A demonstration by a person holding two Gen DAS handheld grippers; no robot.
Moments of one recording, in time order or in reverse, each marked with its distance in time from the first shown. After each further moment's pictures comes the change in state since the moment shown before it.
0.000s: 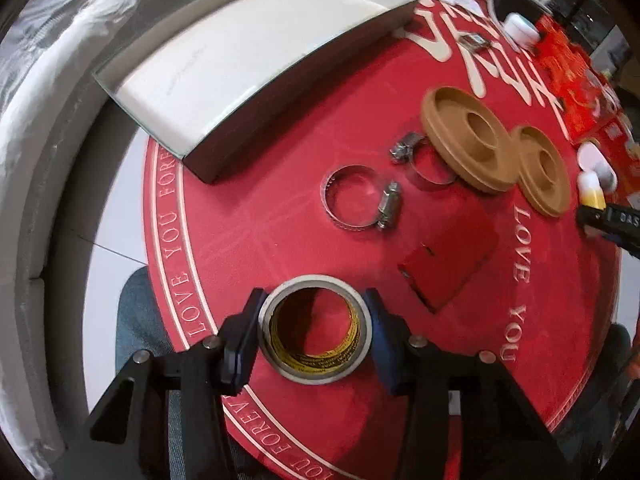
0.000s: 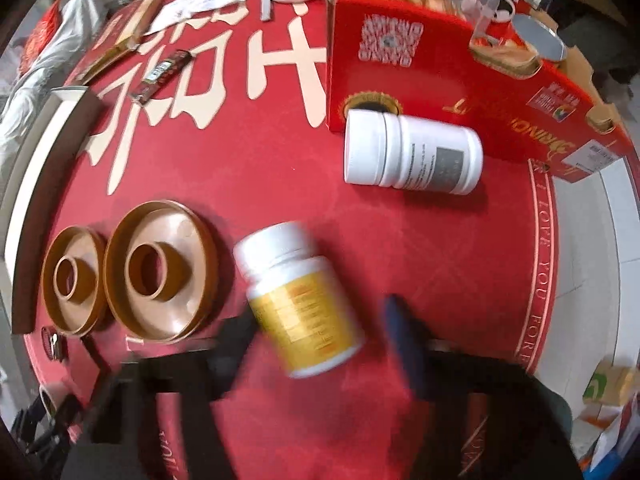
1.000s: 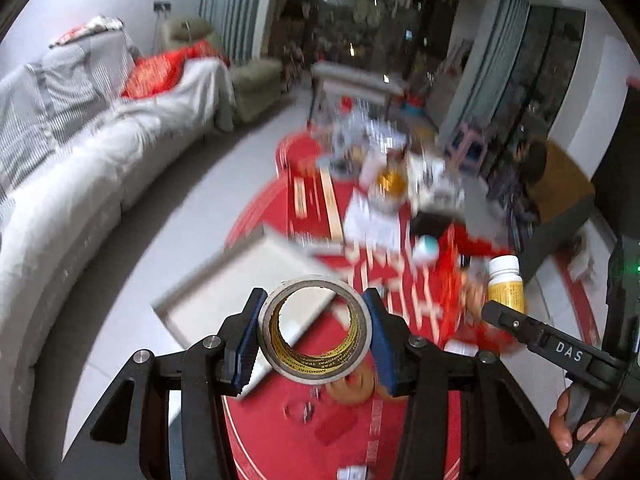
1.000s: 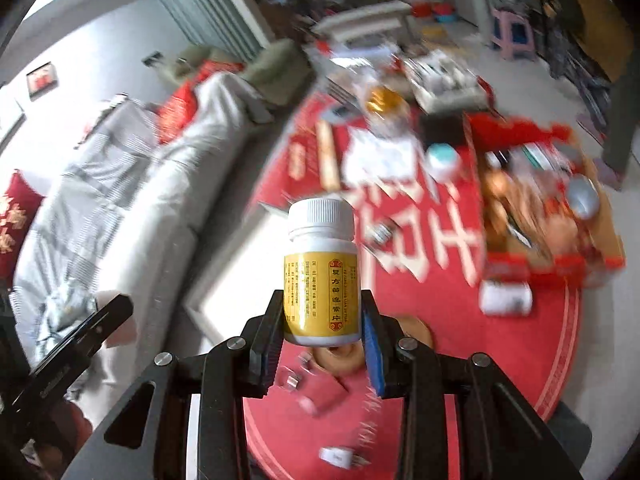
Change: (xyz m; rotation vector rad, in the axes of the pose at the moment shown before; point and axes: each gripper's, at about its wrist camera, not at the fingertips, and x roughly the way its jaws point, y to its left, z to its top) left arm -0.285 0.040 0.095 -0.050 -0.586 -0.176; right arm -0.239 0.033 0.029 -0.071 -0.350 0.471
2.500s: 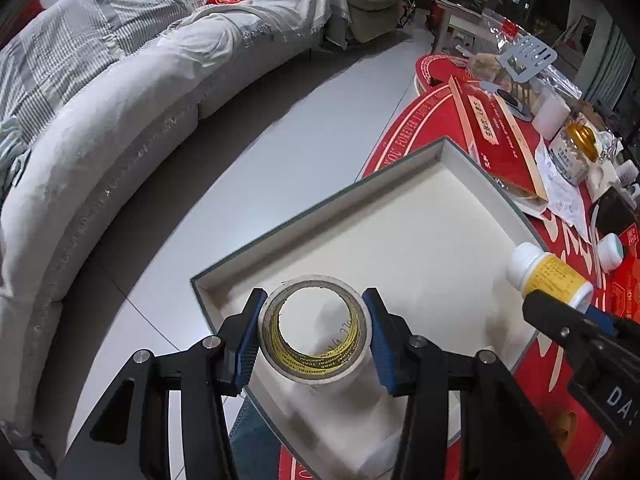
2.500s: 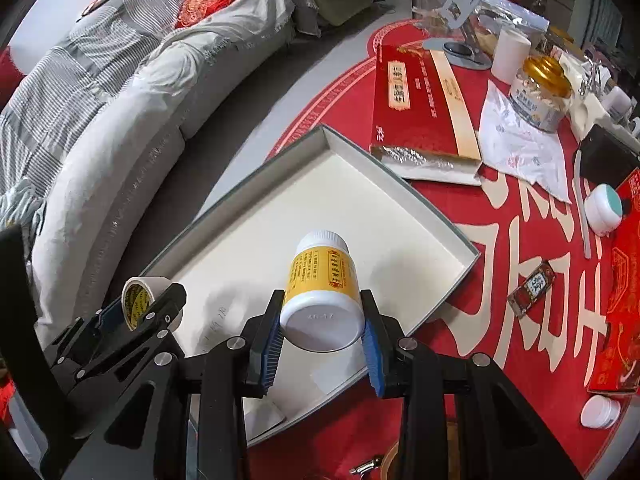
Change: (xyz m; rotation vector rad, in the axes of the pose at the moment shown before) left arm 0.243 0.140 -0.064 -0.168 0.282 0.356; right arm 0.271 0.114 0.001 -0.292 0.269 -0.096
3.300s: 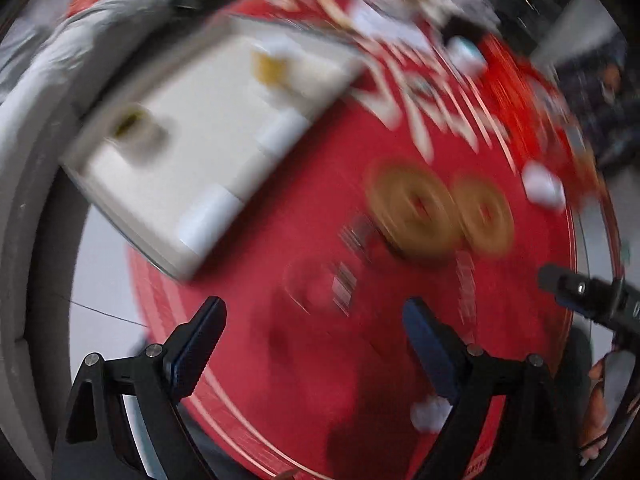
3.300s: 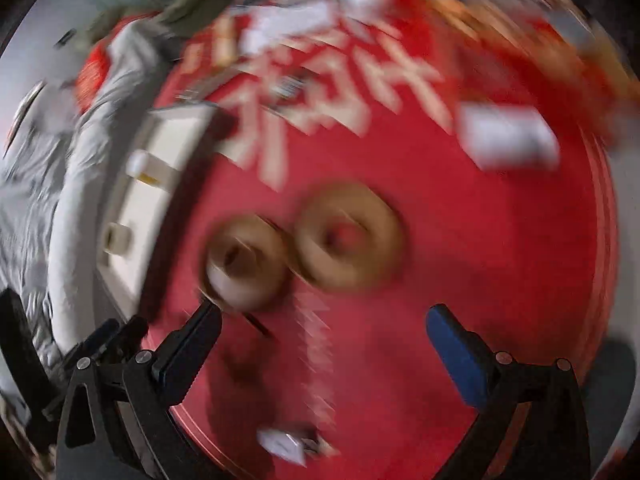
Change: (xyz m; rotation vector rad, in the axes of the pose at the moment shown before) left arm -0.062 -0.091 -0.166 0.392 0.216 -0.302; right arm -0.081 -0.179 -0.220 0.544 0.067 0.006
